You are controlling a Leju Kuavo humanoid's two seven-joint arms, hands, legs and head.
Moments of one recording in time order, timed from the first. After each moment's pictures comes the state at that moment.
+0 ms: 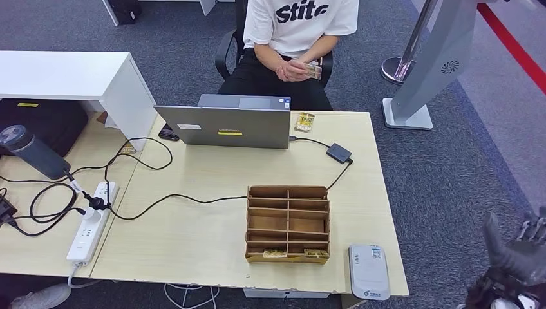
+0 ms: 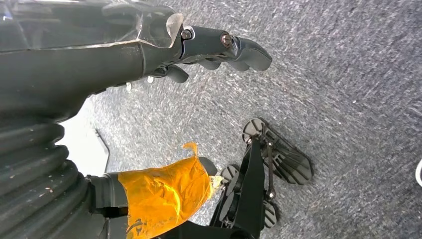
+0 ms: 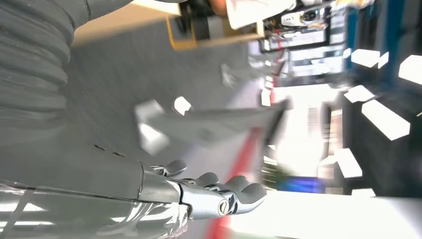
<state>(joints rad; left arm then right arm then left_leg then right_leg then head) -0.03 0.03 0.35 -0.21 0.27 0.13 0.06 -0.15 0.19 -0.76 -1.40 0.07 0.20 -0.62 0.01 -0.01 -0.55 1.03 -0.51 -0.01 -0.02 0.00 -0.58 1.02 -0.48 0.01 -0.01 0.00</state>
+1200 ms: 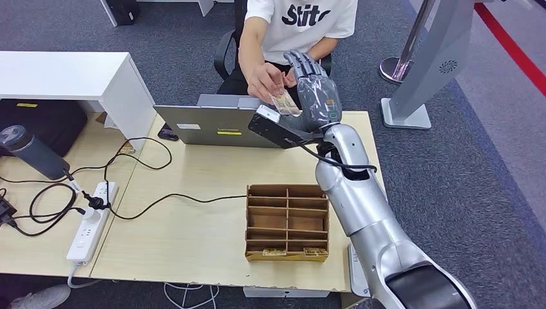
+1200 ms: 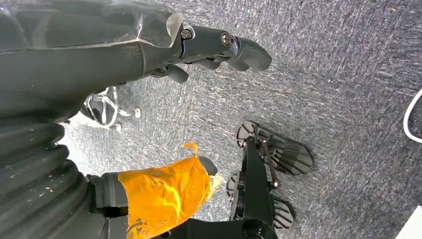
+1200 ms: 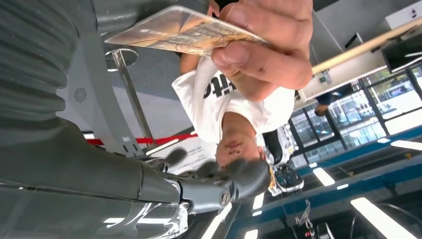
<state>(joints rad) -0.06 0.04 0.30 -0.21 0.07 0.03 0.03 -0.81 0.26 0.31 -0.84 1.11 -0.30 -0.17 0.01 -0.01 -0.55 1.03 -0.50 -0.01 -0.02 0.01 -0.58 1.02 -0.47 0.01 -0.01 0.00</state>
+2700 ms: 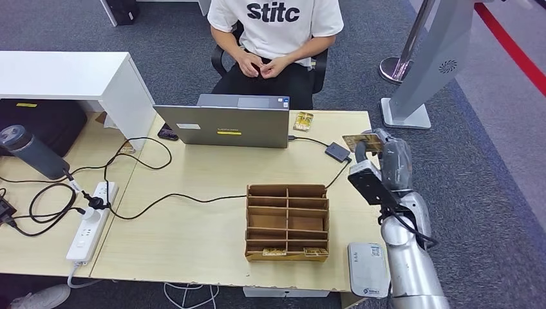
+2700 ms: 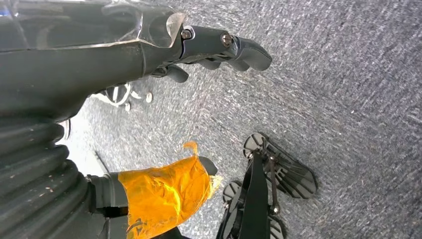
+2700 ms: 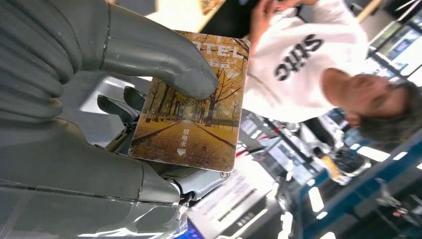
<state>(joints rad) -0.04 0.03 0.39 -0.20 0.15 0.14 0.05 -0.34 0.12 -0.03 -1.24 0.75 -0.21 -0.48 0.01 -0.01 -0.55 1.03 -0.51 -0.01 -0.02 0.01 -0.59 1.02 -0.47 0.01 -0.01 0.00</state>
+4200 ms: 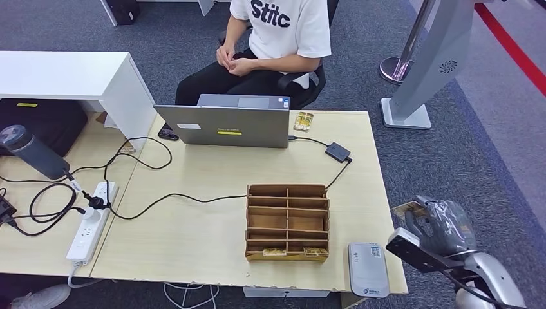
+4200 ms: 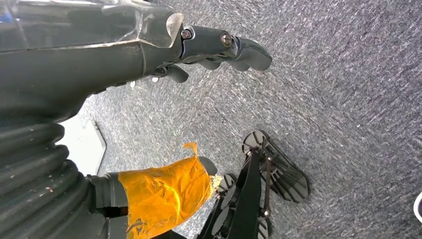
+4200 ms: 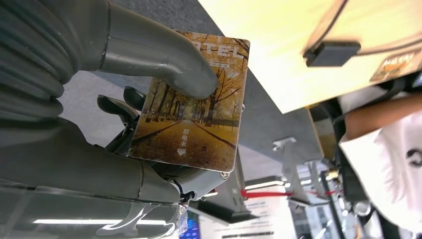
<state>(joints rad) -0.03 0.01 0.53 -0.20 0.14 0.18 0.05 0.09 -0.32 -0.02 -1.62 0.83 0.00 -0.24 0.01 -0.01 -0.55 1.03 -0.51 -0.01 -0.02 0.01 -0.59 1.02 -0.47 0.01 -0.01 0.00</state>
